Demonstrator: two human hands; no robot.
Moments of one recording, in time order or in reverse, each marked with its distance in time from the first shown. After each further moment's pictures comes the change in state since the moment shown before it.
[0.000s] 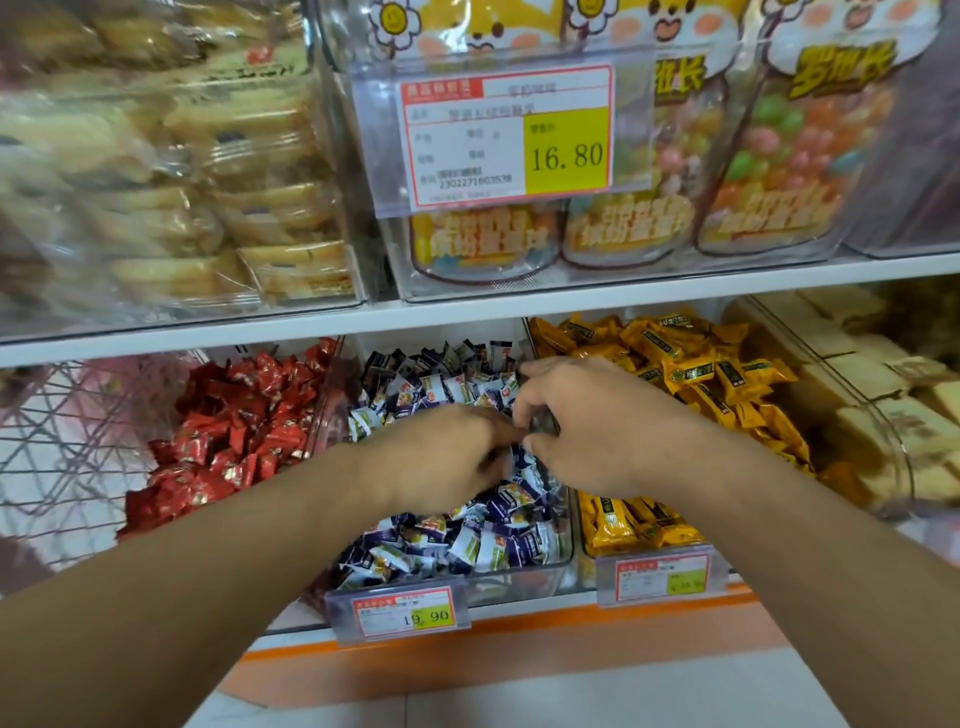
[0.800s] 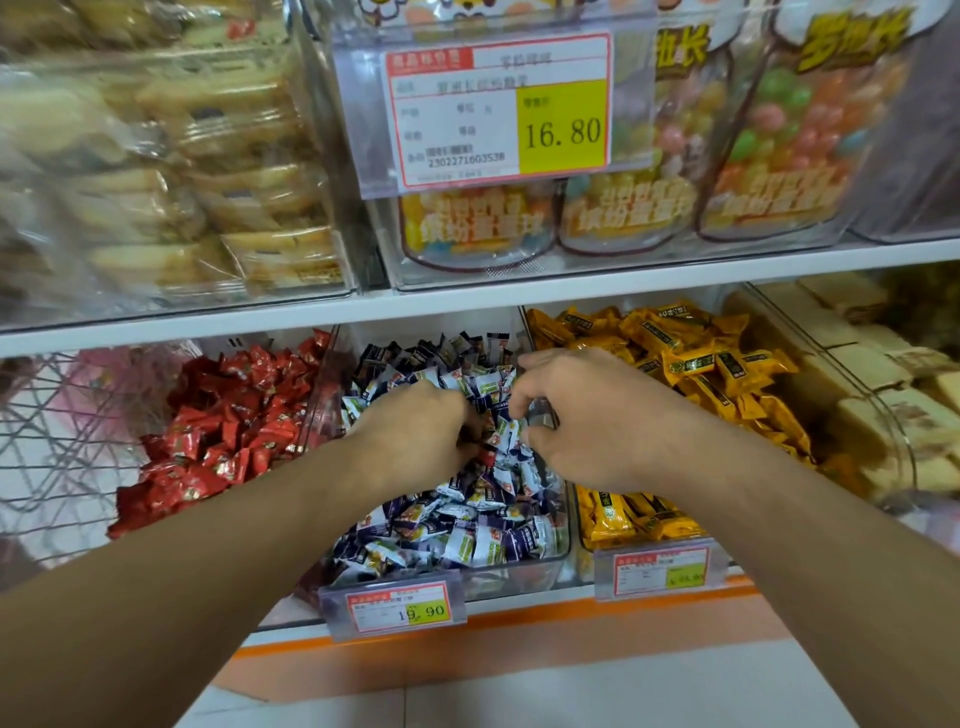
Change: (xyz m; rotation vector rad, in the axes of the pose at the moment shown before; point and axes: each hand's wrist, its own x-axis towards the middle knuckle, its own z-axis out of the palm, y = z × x) left_hand 0.003 -0.013 0.004 0.079 0.071 -0.303; right_hand -0.002 0.003 0.001 0.000 0.016 -0.030
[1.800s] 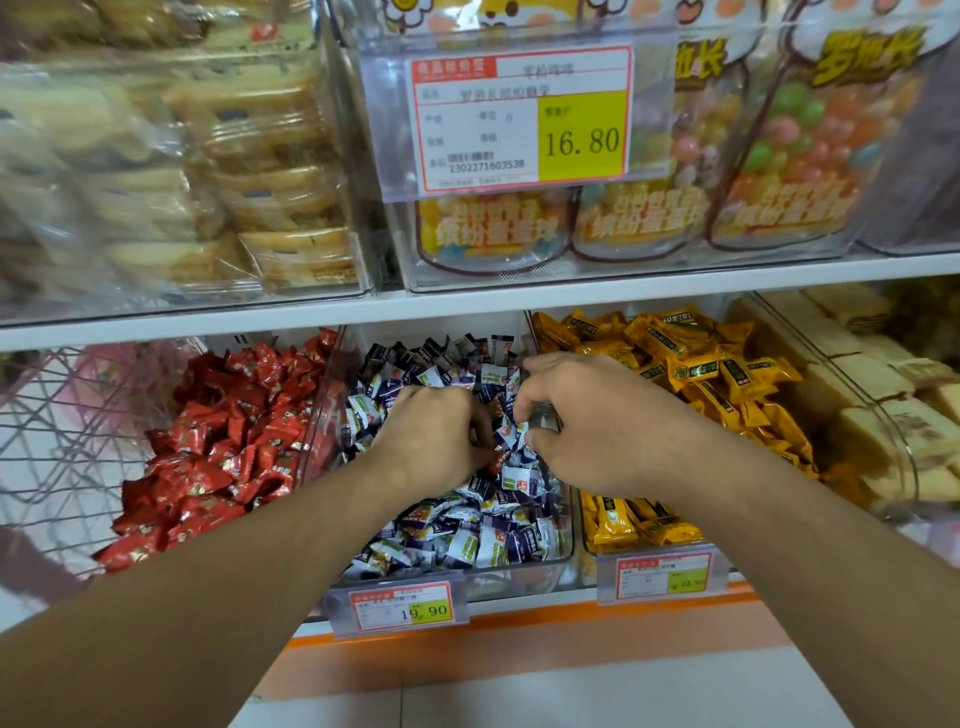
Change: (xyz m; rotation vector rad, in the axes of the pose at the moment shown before) left_hand -0.001 0.012 0.010 -0.256 0.148 -0.108; right_hand 0.003 0.000 0.003 -0.012 0.013 -0.016
